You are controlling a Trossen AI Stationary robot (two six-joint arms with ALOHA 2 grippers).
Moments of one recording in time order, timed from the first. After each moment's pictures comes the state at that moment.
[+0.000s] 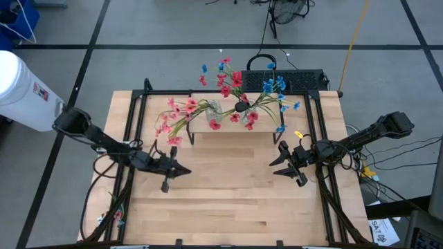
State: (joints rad) left arm -0.43 1.23 0.10 1.06 -0.26 -0.09; right arm 0.29 0.79 0.02 0.90 -0.05 0.22
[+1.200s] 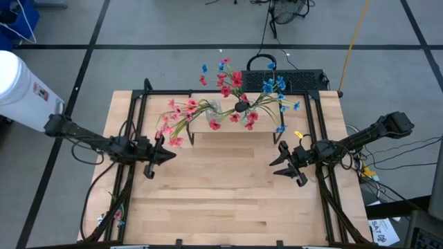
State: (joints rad) left arm -0.32 0.47 0.01 0.63 -0.20 -0.15; right arm 0.29 0.79 0.02 0.90 -0.05 0.22
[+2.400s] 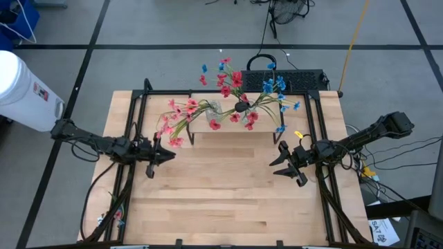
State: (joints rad) left arm -0.32 0.24 0.01 0.19 -0.25 -0.16; right arm 0.29 0.79 0.02 0.90 -0.05 0.22
